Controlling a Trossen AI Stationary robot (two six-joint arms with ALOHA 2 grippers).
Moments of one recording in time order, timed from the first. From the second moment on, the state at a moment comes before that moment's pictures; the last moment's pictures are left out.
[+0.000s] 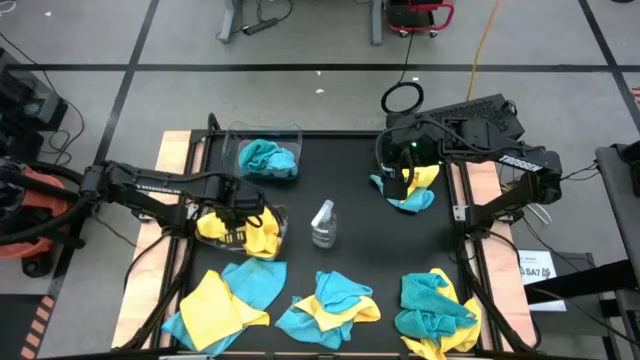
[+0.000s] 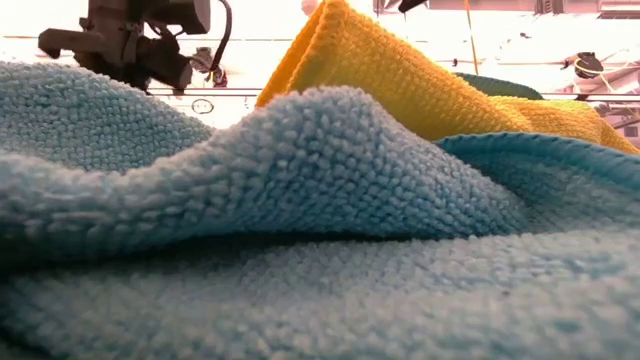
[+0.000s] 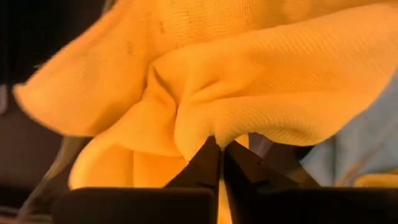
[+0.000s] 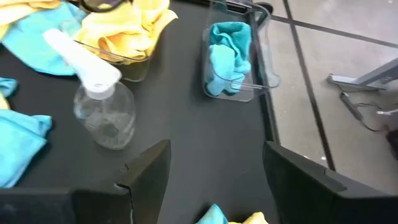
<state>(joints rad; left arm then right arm) 0.00 1.27 0.94 -1.17 0.02 -0.23 -0.12 1.42 1.78 -1.13 0.16 -0.20</state>
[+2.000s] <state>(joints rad) -0.16 1.05 1.06 -0.78 0.07 -0.09 -0.12 1.42 1.68 -1.21 0.11 -0.15</state>
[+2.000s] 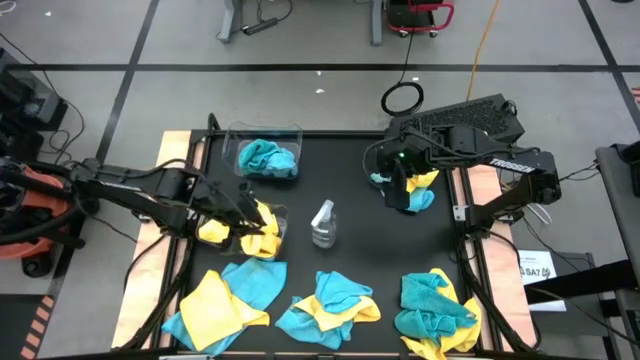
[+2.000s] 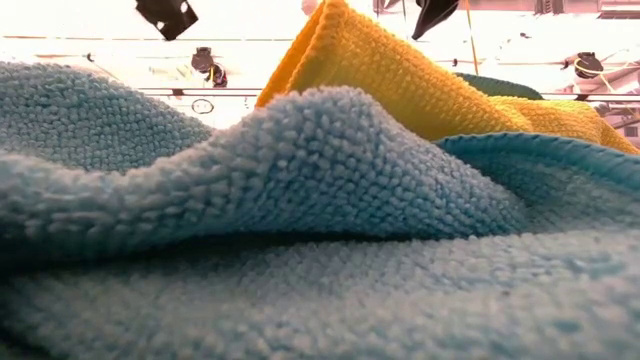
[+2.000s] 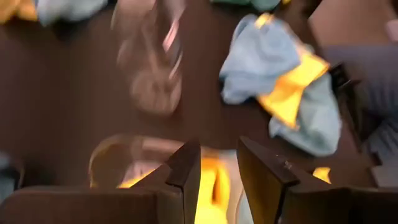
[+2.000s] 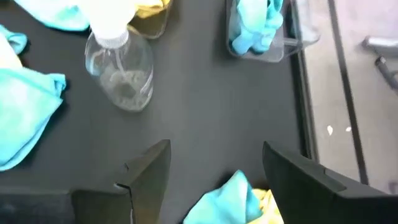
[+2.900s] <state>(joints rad) -0.29 1.06 1.01 -0.68 0.07 -0.05 0.13 1.42 1.68 -1.29 0.08 0.06</state>
